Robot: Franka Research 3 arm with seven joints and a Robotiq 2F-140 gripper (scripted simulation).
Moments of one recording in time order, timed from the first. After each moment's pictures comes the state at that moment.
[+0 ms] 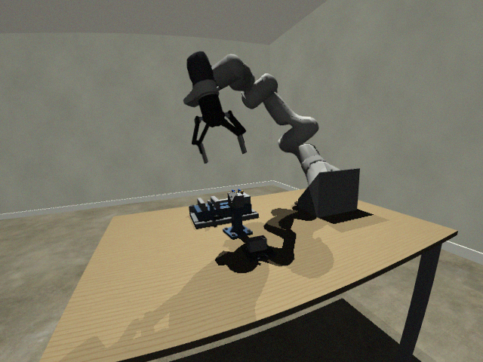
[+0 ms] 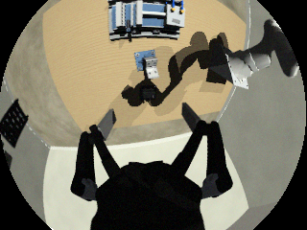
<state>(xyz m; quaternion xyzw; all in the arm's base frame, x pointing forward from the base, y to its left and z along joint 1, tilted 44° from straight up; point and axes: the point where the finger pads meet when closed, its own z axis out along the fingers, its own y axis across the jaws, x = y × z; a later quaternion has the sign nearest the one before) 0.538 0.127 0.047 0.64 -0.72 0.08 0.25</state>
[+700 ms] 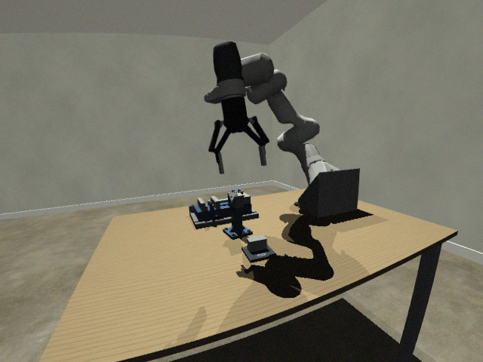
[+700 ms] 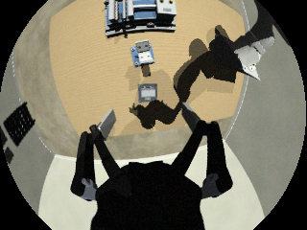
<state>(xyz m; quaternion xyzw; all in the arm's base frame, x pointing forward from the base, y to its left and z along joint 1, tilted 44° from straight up) 0.506 0.170 -0.035 0.62 -0.71 0.17 0.29</state>
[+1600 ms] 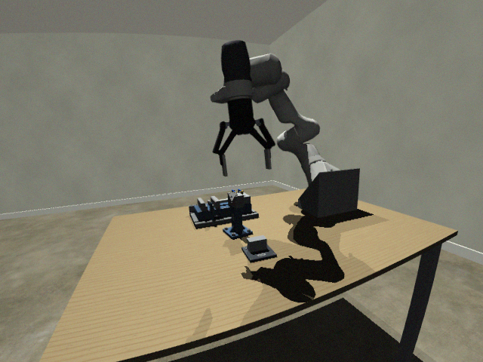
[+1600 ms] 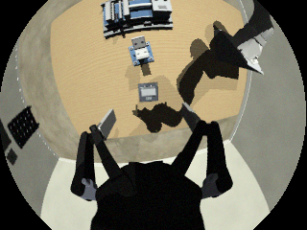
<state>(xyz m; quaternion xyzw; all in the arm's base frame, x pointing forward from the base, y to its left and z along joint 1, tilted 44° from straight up) 0.500 0.178 -0.052 0.61 -0.71 0.20 0.29</state>
